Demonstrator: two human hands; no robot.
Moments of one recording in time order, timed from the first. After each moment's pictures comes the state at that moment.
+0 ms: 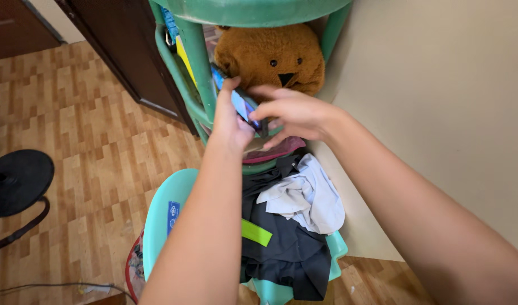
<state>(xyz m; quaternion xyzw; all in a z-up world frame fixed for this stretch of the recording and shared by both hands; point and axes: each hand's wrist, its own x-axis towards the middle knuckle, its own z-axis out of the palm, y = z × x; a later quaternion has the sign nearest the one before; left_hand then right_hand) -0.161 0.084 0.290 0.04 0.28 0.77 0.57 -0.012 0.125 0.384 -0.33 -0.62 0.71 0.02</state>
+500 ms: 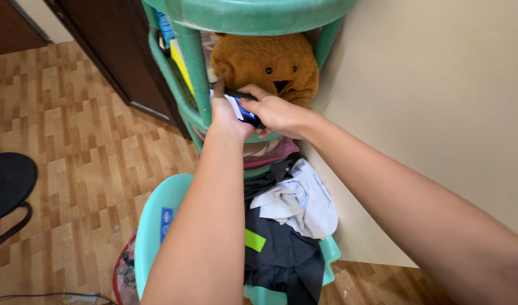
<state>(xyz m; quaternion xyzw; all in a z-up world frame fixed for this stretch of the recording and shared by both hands) -0.169 0.108 0.299 -0.09 0.31 0.74 0.59 -0.045 0.147 0.351 -0.31 -0.76 0.56 0.04</state>
